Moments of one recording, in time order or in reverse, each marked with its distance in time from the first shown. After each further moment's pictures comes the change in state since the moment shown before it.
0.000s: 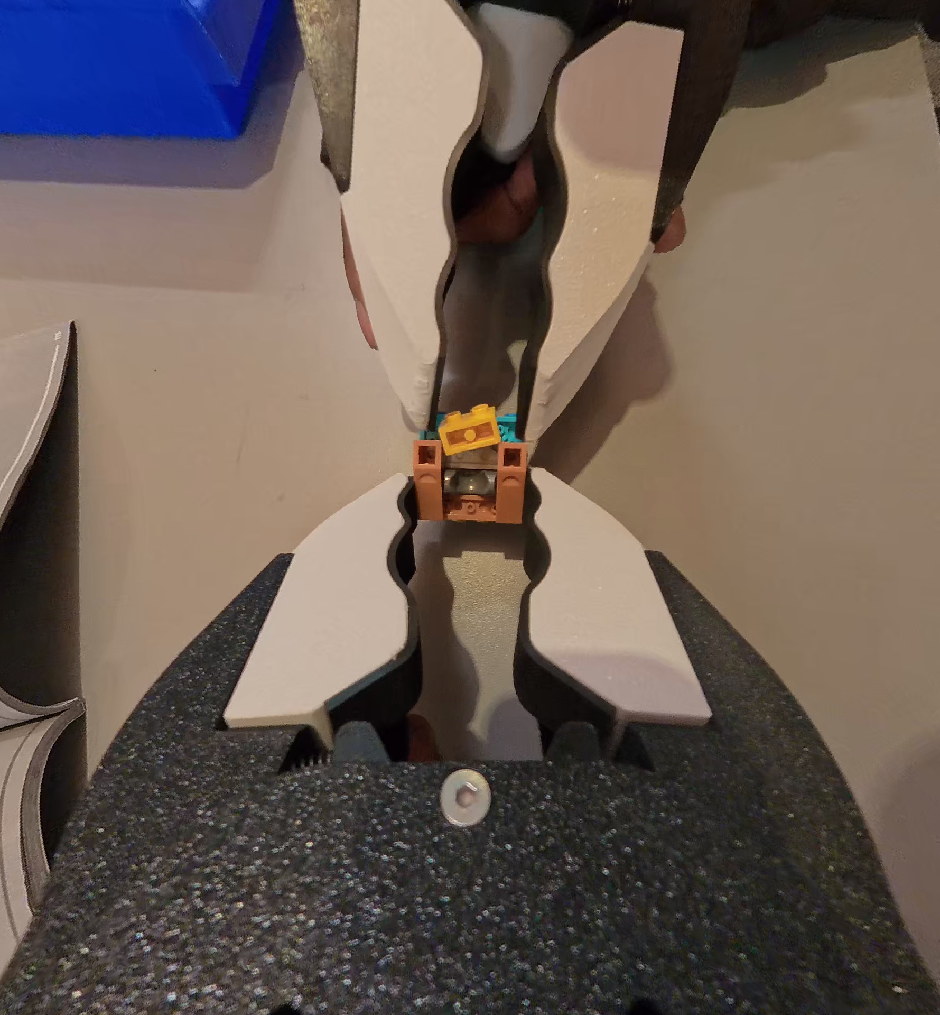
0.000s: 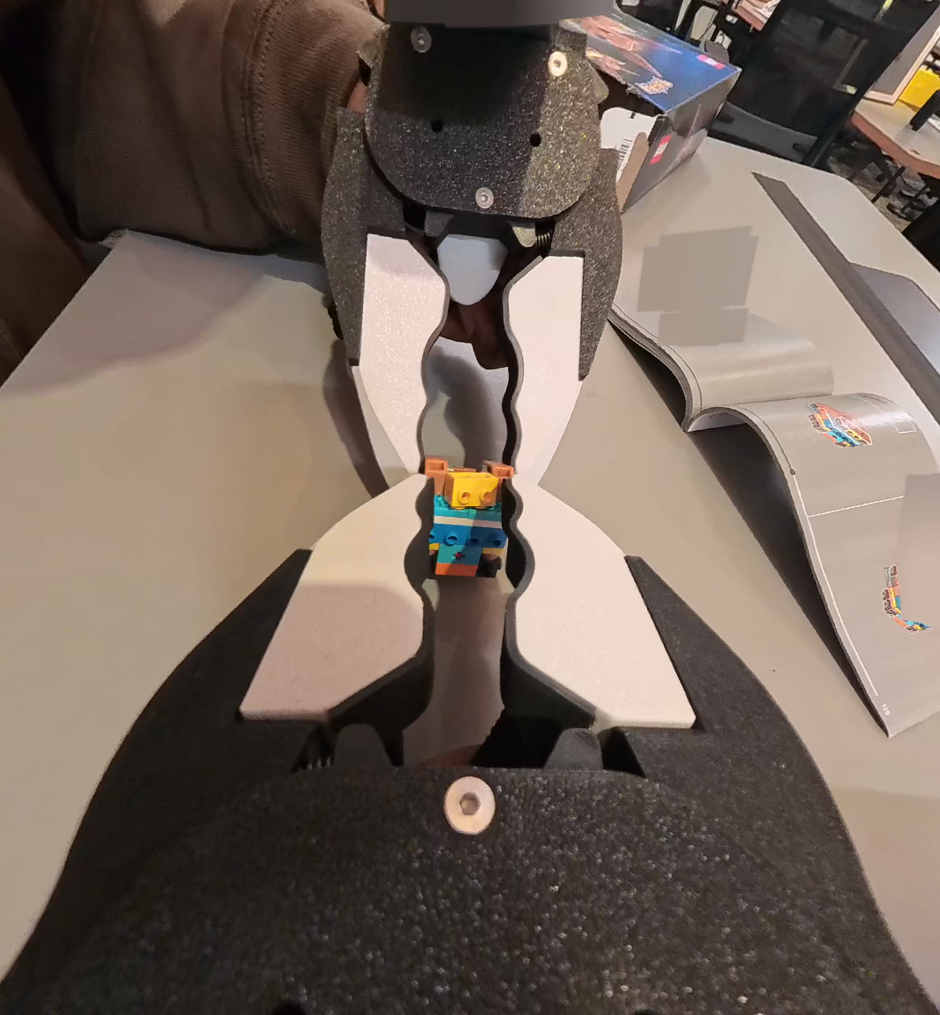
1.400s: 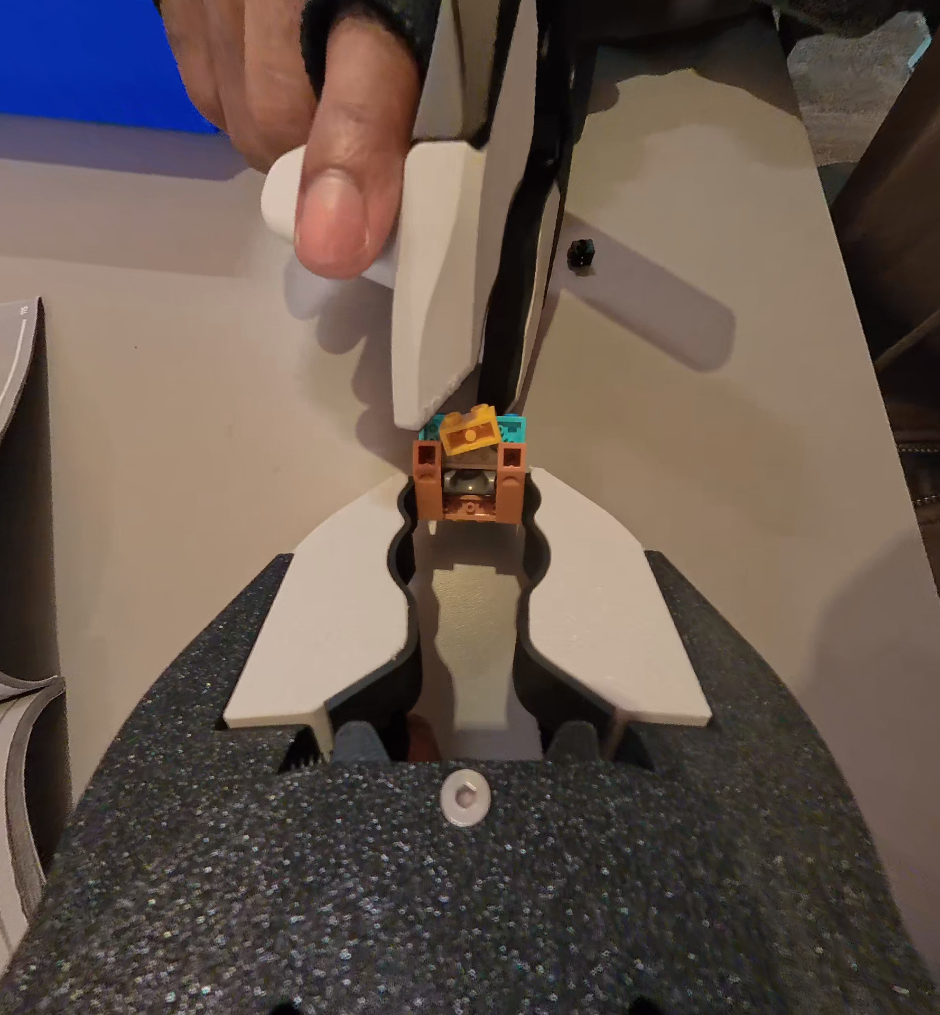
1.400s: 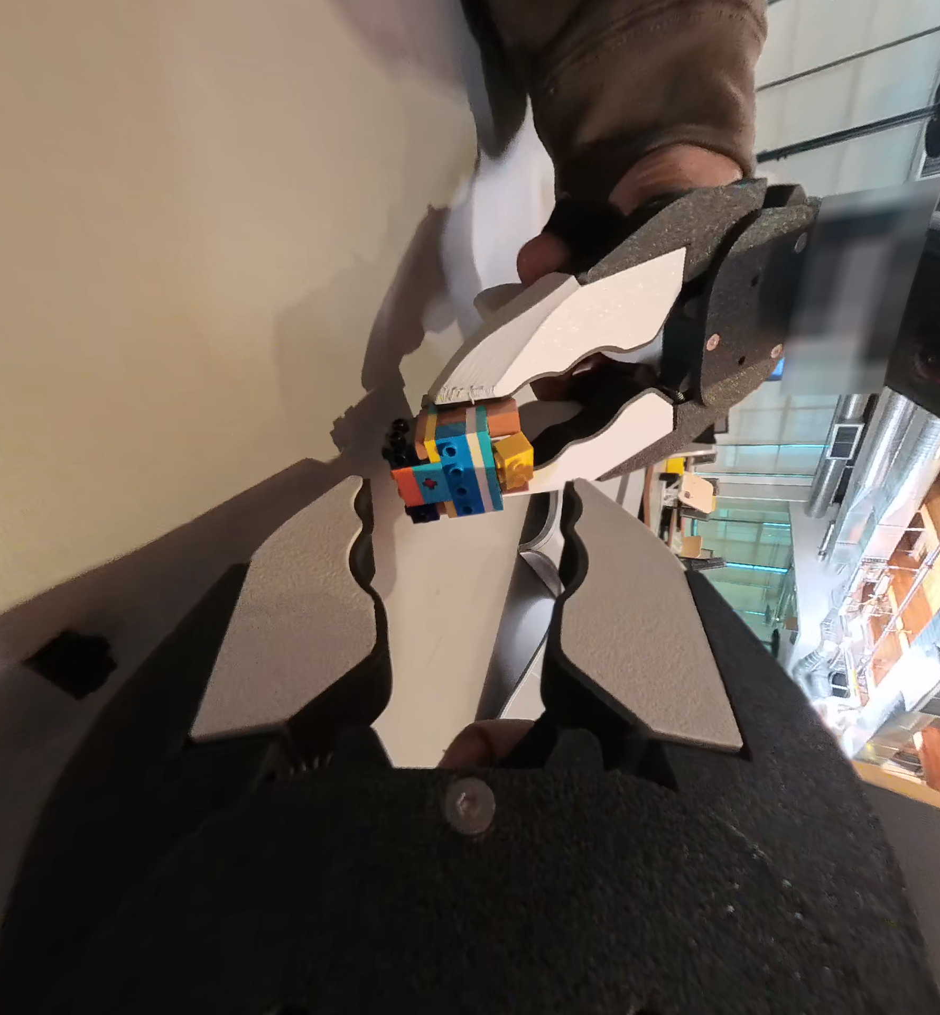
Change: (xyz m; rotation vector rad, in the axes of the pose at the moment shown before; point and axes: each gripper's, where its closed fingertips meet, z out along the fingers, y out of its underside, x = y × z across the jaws) left arm 0.000 0.005 -0.020 0.050 0.122 -0.051; right arm 0.004 0.002 0.015 -0.055 0.034 -1.078
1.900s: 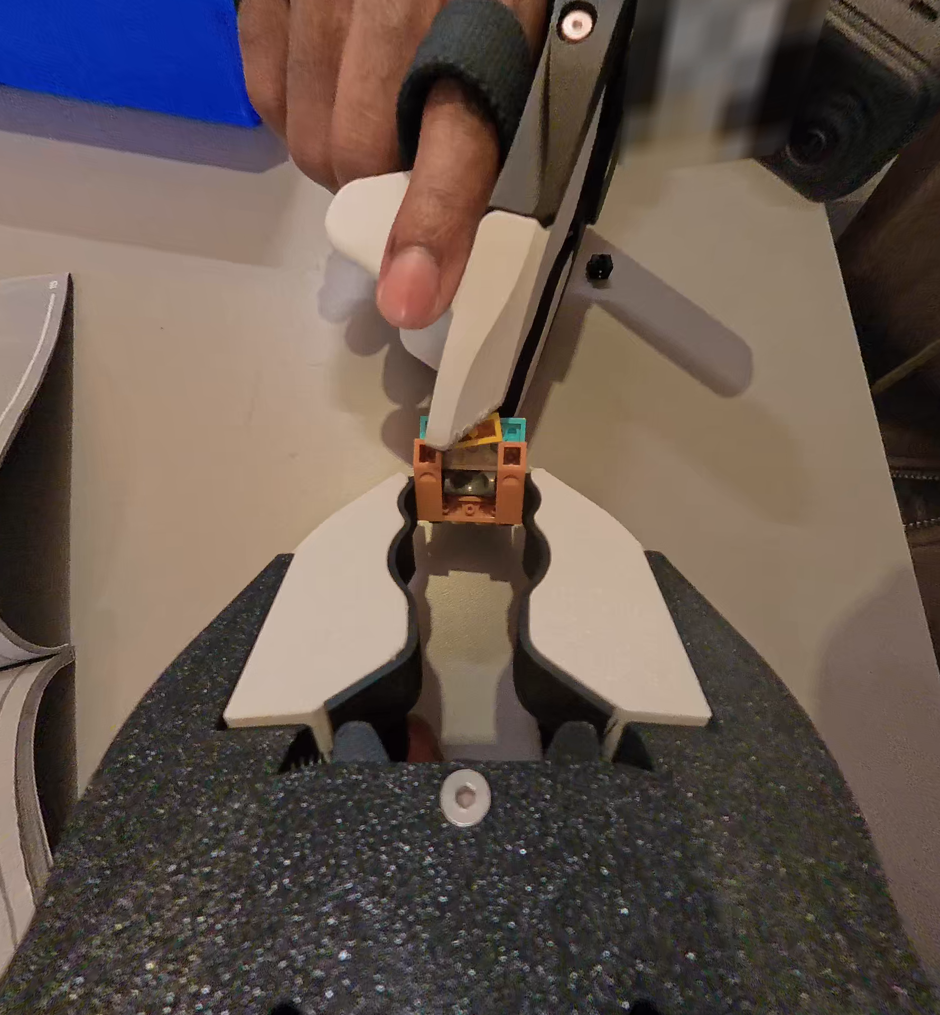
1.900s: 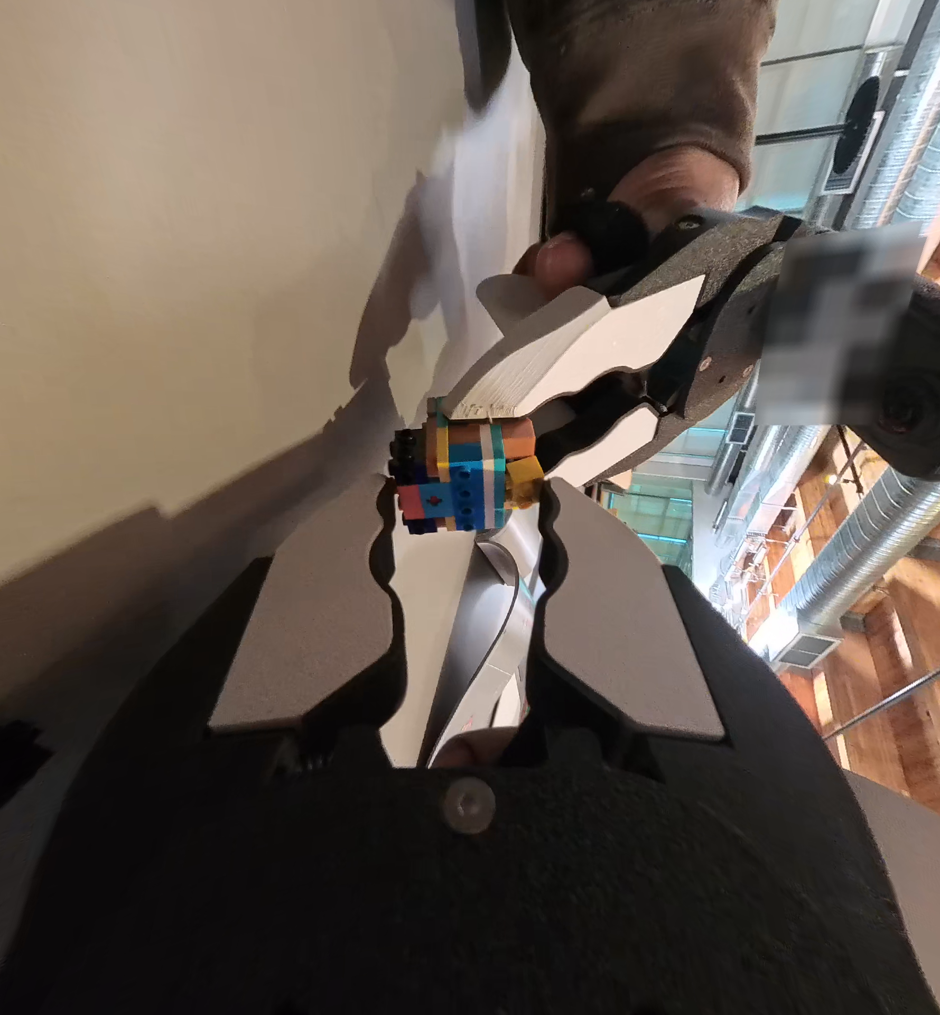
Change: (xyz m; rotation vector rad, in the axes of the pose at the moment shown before) left arm -0.006 0.000 -0.006 0.020 -0.014 -0.060; right arm 0.005 0.003 0.012 -0.079 0.120 -0.114
